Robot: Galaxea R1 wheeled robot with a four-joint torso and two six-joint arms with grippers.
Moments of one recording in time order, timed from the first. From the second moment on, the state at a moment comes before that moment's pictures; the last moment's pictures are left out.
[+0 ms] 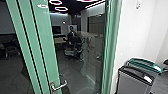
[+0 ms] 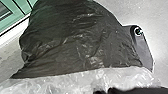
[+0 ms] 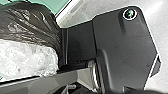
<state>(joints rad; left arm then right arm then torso) 1.40 3.04 -2.76 -0.25 0.12 0.22 -1.57 3.07 -2.71 -0.21 0.09 0.24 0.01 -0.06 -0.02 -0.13</state>
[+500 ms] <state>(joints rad) 1.40 3.04 -2.76 -0.25 0.13 0.22 -1.58 3.07 -2.71 -0.21 0.09 0.24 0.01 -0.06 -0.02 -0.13</state>
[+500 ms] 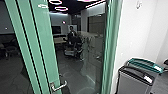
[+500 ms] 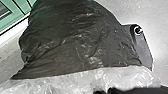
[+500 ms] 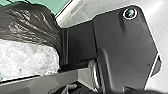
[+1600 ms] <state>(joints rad) 1.40 3.04 -2.76 -0.25 0.12 0.23 -1.57 3.08 -2.71 -0.21 0.09 0.24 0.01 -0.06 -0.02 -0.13</state>
